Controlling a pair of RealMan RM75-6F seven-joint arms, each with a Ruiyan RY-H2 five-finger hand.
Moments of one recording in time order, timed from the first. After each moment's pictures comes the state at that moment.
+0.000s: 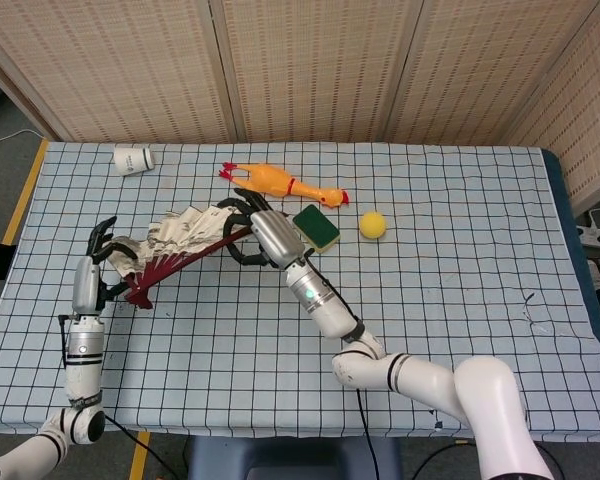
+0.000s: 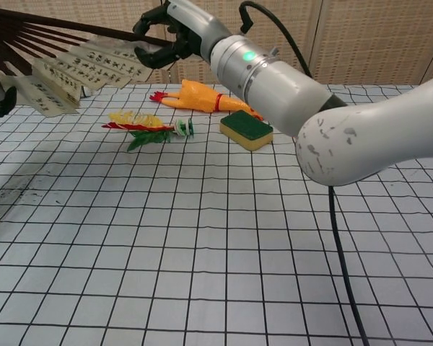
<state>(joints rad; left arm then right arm) -0.49 -1.79 -0.29 -0.77 1.35 1.36 -0.79 1.15 -1.92 0.45 -0.97 -1.26 0.94 0.39</state>
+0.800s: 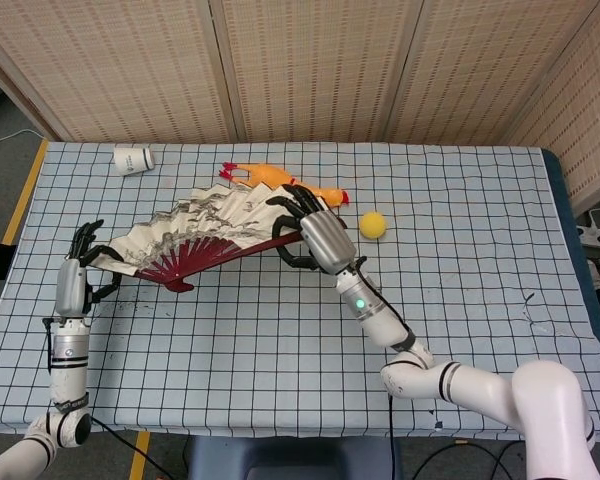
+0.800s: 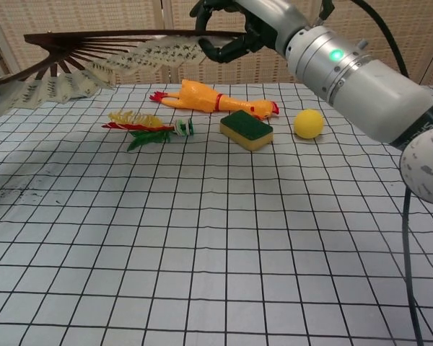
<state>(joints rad) -0.47 -1.78 -0.27 -0.71 1.36 1.38 -0.76 0.95 -1.75 0.33 -1.17 -1.35 1.13 0.27</state>
